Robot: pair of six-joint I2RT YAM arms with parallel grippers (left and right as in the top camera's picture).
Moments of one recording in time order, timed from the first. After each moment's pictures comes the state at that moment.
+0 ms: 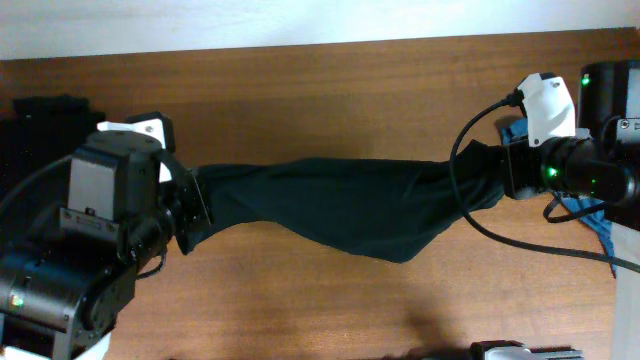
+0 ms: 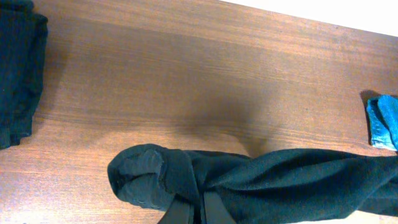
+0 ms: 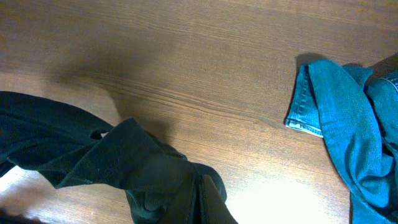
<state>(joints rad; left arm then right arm) -0.34 1.19 1.77 -1.39 -0.11 -0.43 -0.03 1.37 1.94 -1.58 -0.15 -0.19</state>
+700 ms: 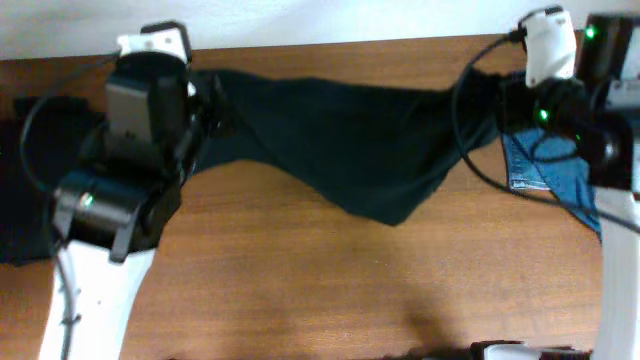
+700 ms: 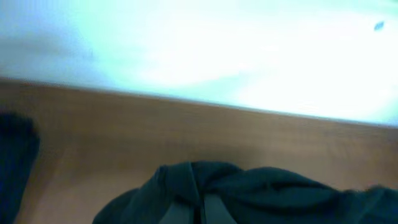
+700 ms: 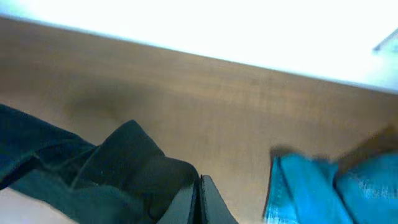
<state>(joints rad) -0.34 1.41 1.78 -0.85 -0.25 -0.33 -0.03 1.48 1.95 -1.16 -0.16 -0.19</state>
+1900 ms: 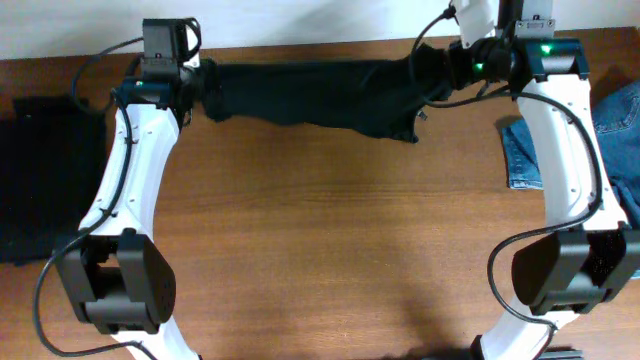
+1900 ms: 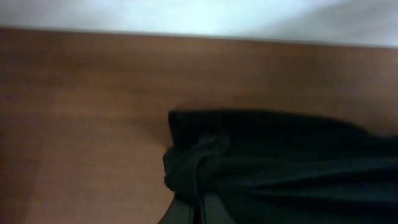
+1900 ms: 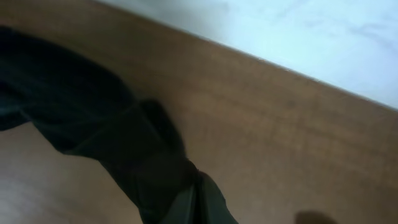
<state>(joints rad) -0.07 1.94 1.78 -0.66 -0.03 -0.11 -0.03 1.90 1.95 -0.92 -0.25 -0.34</state>
